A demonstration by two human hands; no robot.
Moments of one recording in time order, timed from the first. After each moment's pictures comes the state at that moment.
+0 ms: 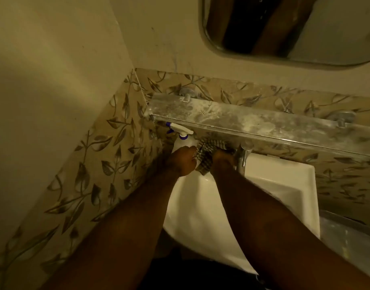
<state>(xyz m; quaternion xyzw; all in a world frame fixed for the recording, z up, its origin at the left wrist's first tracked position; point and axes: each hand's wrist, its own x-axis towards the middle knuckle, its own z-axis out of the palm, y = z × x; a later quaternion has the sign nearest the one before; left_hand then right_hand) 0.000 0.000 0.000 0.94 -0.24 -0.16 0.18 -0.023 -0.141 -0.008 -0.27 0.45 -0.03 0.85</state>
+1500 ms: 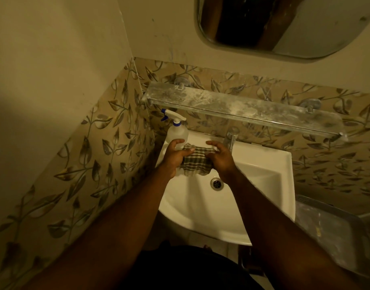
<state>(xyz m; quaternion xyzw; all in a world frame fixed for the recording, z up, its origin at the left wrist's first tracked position) -0.068 0.005 0.011 0.68 0.09 -0.24 0.69 -0.124 -0.160 0.006 -0.67 0.25 0.01 0.70</state>
